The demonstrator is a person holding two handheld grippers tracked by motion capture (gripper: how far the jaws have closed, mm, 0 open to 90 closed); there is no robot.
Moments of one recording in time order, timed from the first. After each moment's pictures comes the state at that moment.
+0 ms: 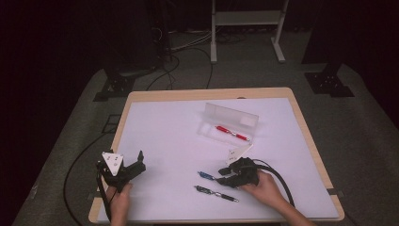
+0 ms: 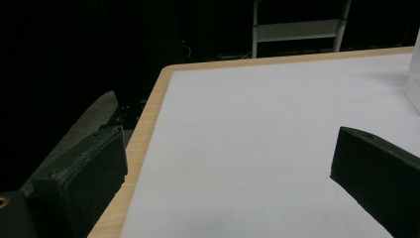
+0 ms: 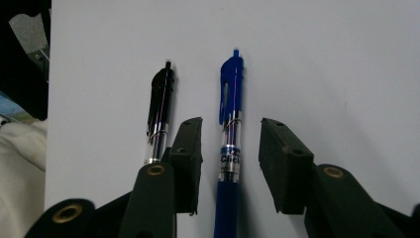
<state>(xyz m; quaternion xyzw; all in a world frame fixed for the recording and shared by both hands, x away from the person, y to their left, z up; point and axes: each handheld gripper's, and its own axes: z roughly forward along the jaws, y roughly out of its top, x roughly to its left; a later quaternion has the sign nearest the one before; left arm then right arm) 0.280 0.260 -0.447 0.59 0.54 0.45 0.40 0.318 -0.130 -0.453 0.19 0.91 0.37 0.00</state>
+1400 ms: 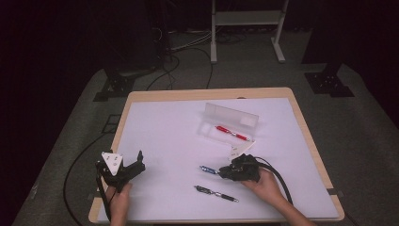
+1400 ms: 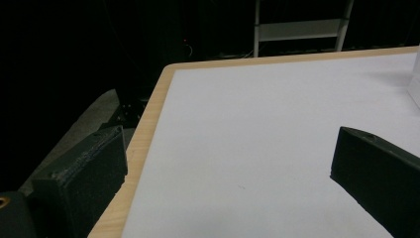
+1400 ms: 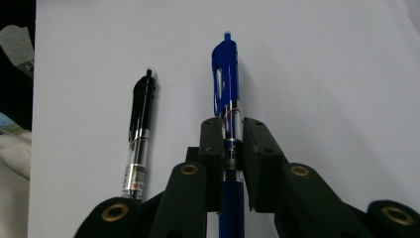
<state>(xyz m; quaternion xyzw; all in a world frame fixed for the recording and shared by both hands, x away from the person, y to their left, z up) 0.281 0.261 -0.448 0.59 0.54 0.45 0.40 0.327 -0.138 -0.448 0.21 0.90 0.38 0.01</state>
